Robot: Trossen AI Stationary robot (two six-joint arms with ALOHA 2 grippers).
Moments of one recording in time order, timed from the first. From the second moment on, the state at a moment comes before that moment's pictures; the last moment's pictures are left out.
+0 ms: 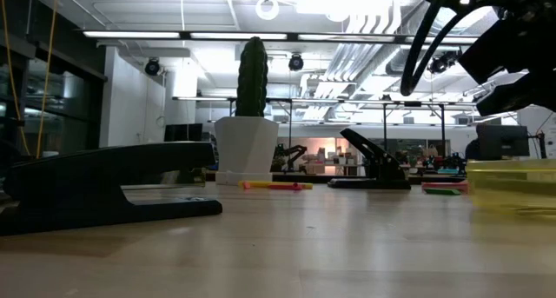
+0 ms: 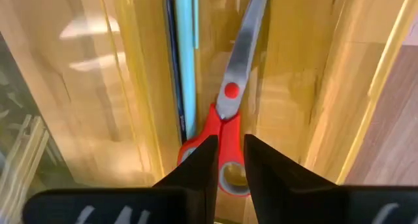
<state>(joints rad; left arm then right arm) -0.14 0.74 0.77 0.17 -0.34 -0.23 0.40 1.56 0.96 -1.02 -0.33 0.35</state>
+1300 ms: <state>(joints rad) -0.14 0.74 0.77 0.03 -0.41 -0.25 0.17 1.05 0.56 0.62 0.27 0.11</state>
